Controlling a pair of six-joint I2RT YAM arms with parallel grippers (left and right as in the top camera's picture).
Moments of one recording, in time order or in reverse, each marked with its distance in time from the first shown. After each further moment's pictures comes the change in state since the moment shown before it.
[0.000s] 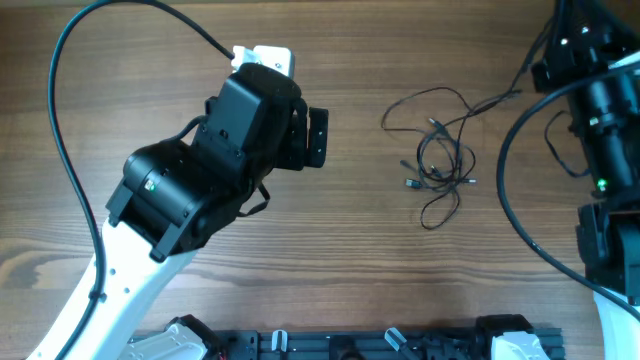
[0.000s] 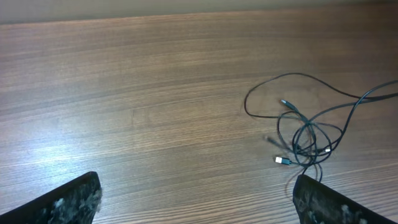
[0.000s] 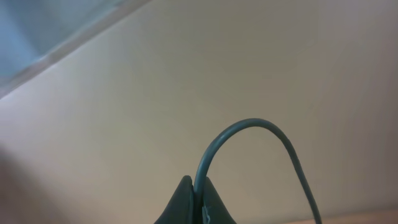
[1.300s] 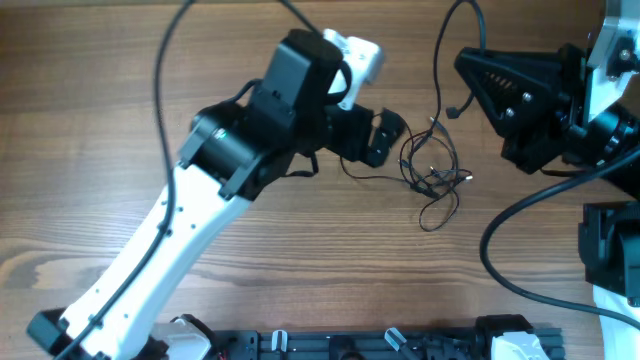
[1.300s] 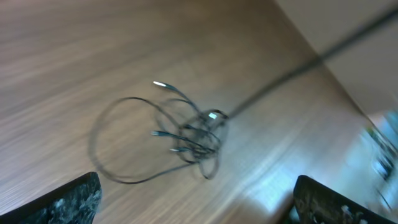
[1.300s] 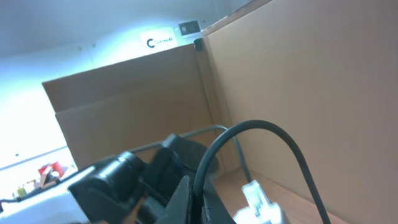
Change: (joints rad) left arm 0.000 0.182 0.000 0.237 0.576 0.195; right arm 0.000 -0.002 -0.003 0.269 -0.824 0.159
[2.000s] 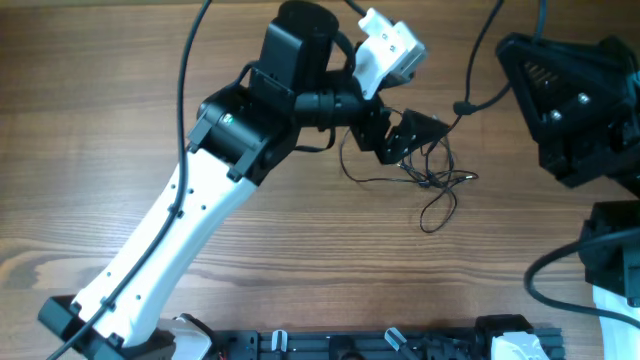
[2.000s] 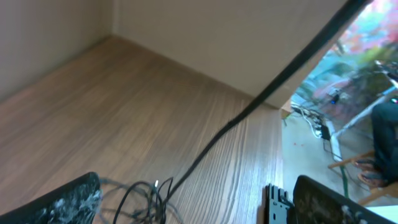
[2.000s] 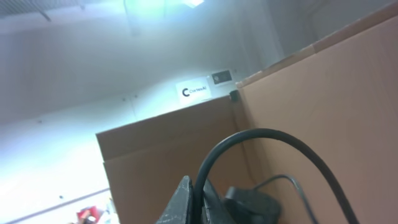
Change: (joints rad) left arm 0.040 0.044 -0.004 0.338 0.430 0.224; right arm 0.000 -0.001 -0.004 0.435 0.071 0.435
